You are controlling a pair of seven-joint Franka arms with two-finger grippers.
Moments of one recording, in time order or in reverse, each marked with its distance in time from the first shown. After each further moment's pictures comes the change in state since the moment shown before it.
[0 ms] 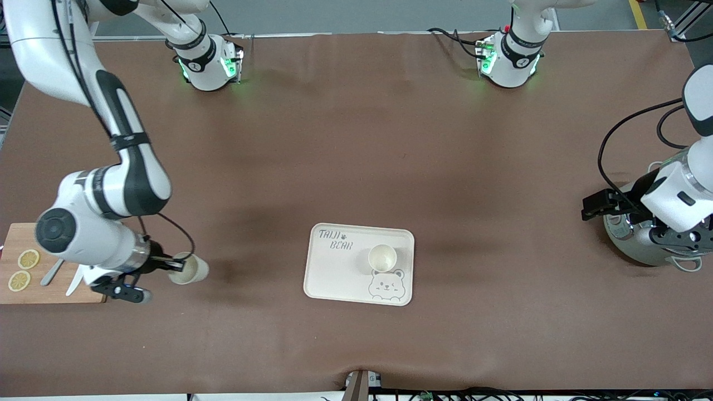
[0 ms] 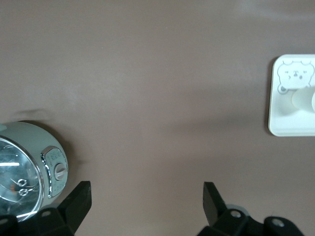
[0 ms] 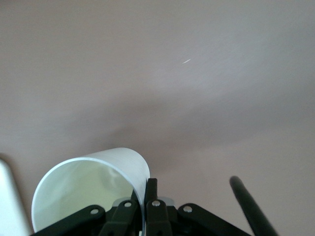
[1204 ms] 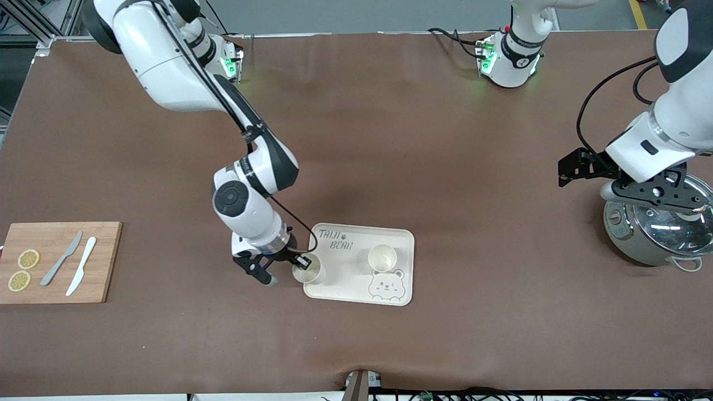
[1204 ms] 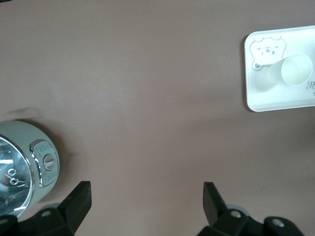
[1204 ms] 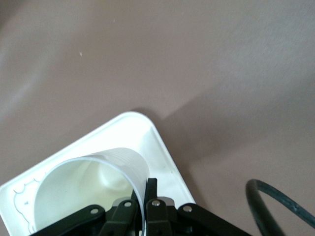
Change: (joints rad) left arm -0.040 -0.147 -0.058 -0.143 0.027 0.005 -0.008; right arm 0.390 0.156 -0.072 0.008 0.038 0.387 0.536
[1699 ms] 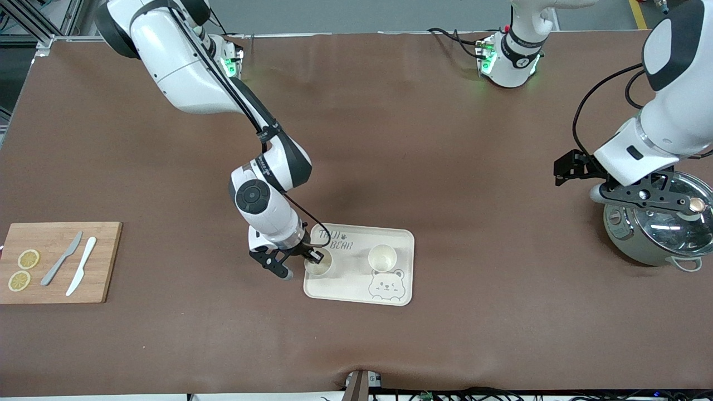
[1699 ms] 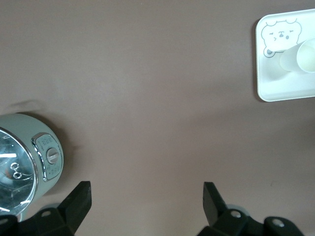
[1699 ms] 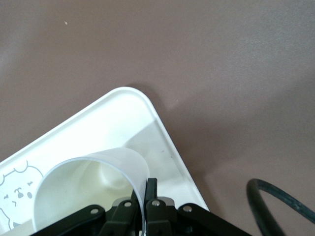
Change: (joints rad) left arm 0.003 -0.002 -0.003 -0.040 0.021 -0.001 0.003; right arm 0.040 0.037 -0.015 0.000 0.000 0.026 0.032
